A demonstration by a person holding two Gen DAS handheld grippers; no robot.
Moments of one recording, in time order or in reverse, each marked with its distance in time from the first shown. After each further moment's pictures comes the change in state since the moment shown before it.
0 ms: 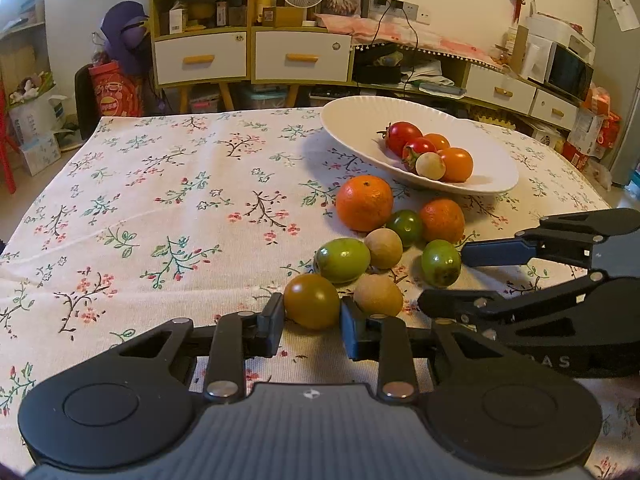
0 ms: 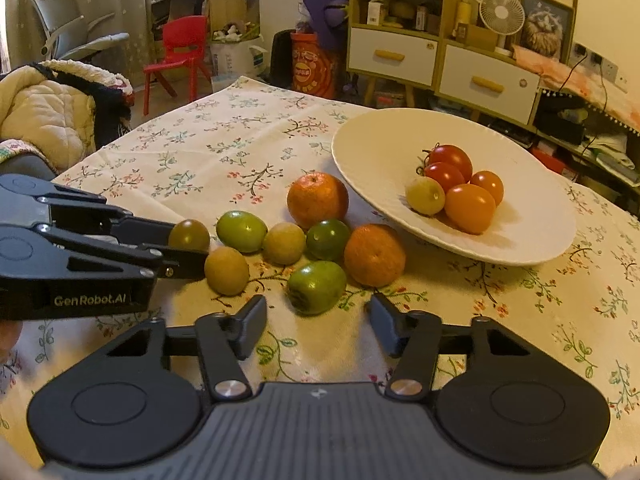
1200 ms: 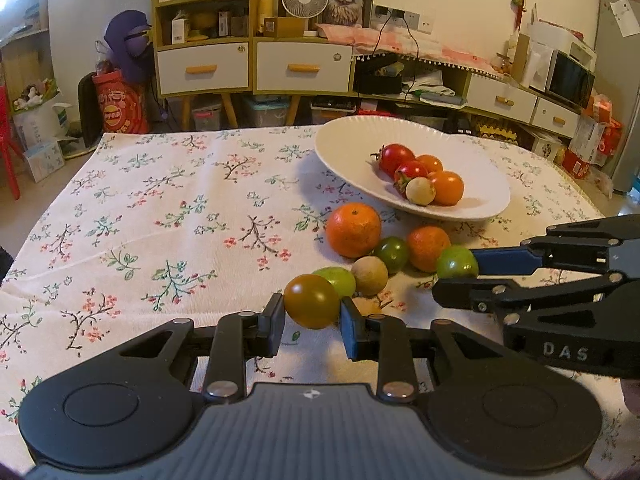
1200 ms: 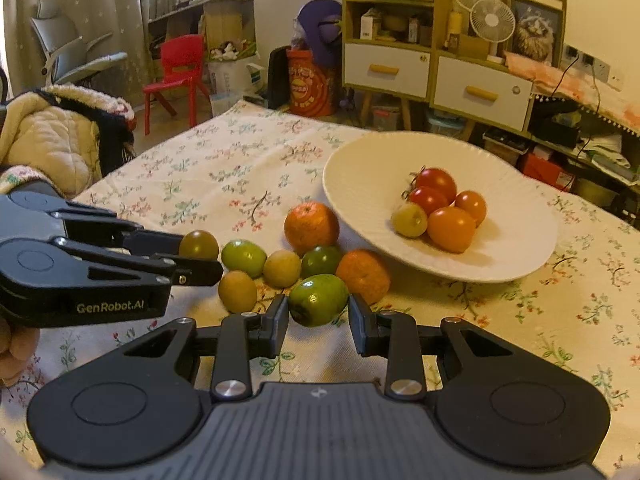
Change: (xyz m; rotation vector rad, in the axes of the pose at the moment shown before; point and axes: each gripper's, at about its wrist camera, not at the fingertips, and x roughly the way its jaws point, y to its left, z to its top) left arm -0.012 -0.010 0.014 -0.006 -0.027 0.009; right arm -0.021 -0.012 0.010 0.036 -0.043 0.014
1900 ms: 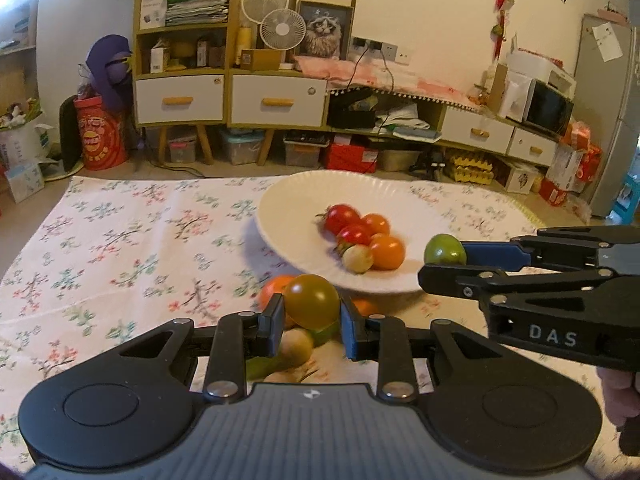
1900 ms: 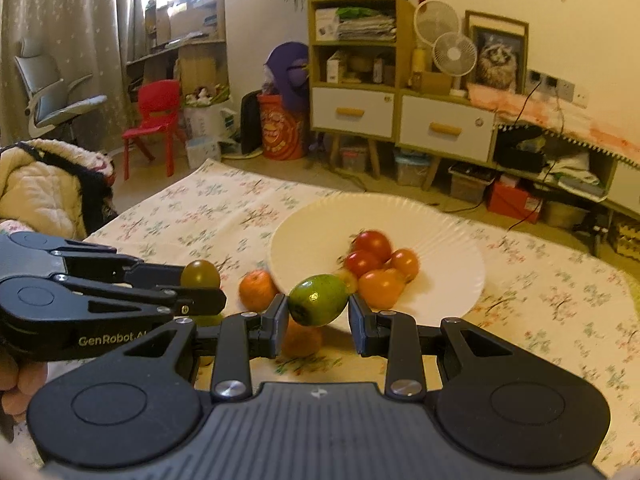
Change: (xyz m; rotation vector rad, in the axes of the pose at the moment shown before) left arm -0.007 -0.036 0.038 -0.016 -0.081 -0.074; right arm -0.029 -0.033 0.020 0.043 -0.119 -0.065
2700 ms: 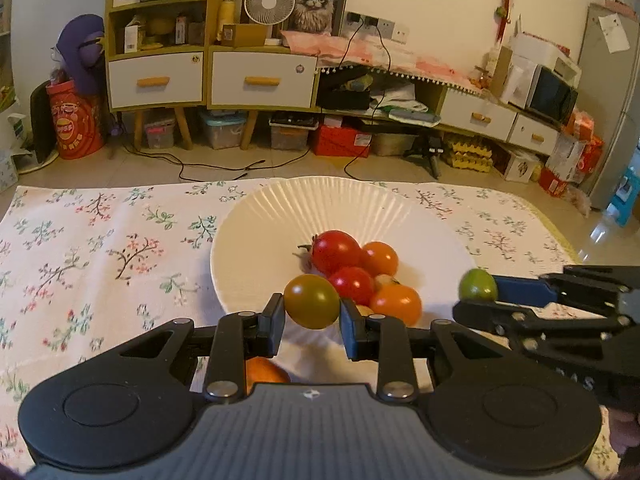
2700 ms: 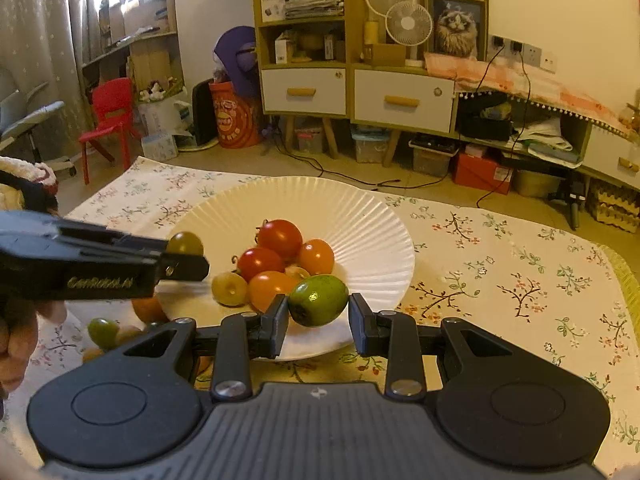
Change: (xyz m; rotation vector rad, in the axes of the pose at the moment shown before) left arm 0.082 -0.002 0.042 0.005 0.081 -0.025; right arm 0.037 -0.057 -0.001 0.078 0.060 -0.068
